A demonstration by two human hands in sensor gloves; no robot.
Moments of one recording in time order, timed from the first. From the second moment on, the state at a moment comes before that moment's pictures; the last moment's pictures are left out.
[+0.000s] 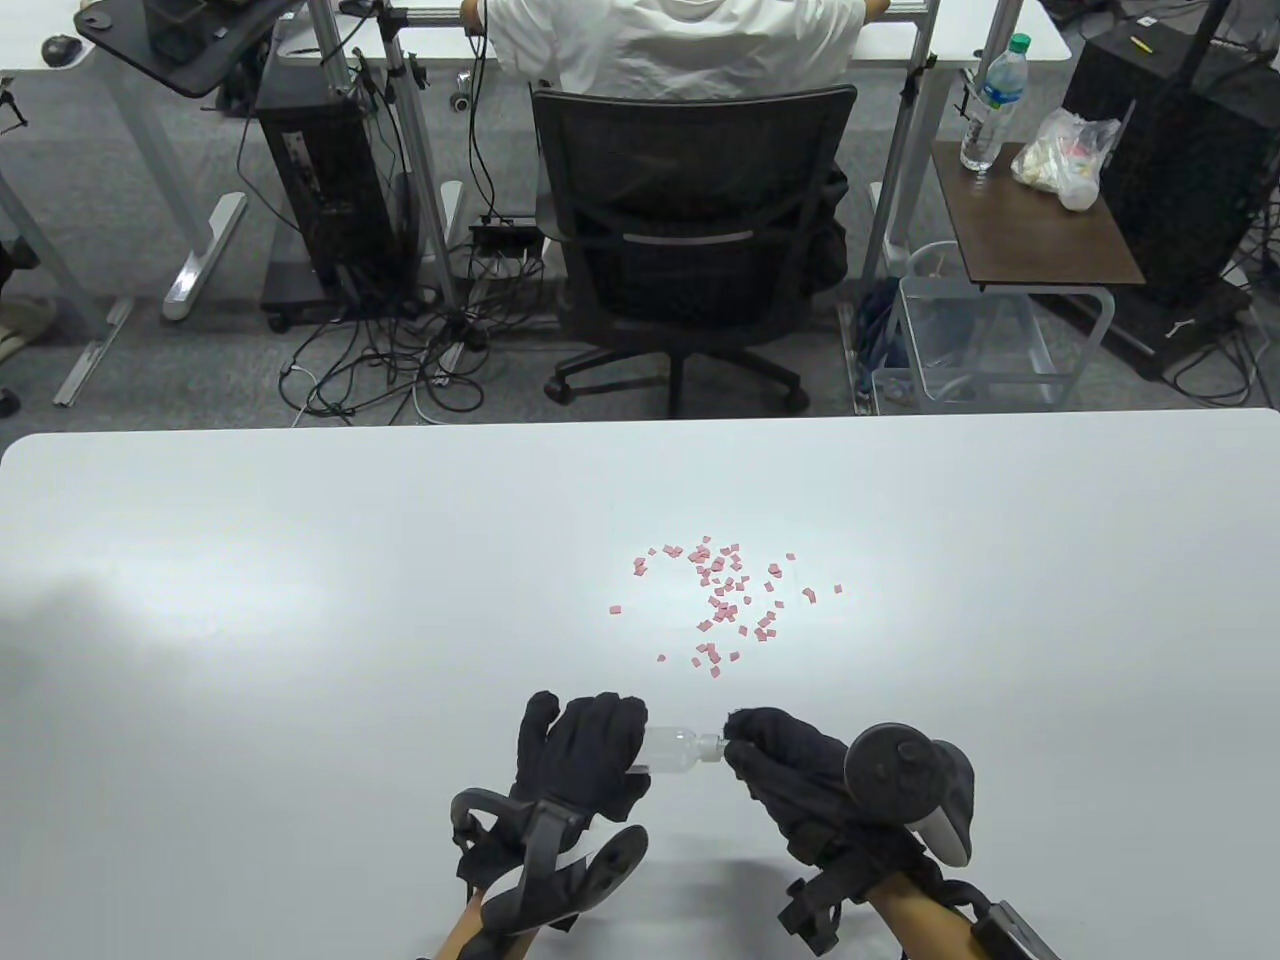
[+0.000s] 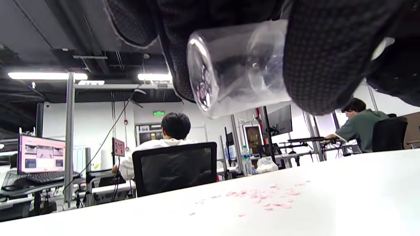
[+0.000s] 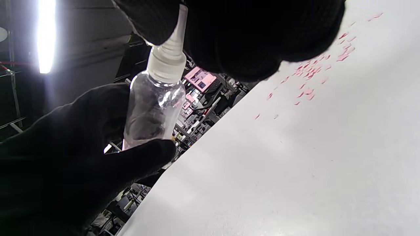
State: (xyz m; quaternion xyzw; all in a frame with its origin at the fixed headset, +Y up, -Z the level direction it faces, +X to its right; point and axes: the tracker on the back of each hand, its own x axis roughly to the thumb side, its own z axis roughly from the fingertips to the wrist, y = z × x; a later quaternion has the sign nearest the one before) left_hand -0.101 -0.710 -0.237 0.25 -0.20 -0.04 0.95; right_hand 0.143 -0.723 -0.267 0.17 0.00 0.88 0.44
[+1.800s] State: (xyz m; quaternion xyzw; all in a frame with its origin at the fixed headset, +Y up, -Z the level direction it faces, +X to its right) left_hand -0.118 -0.696 -0.242 0.23 -0.27 0.00 0.93; right_hand 0.138 -0.701 -0.255 0.20 -0.09 0.87 0.44
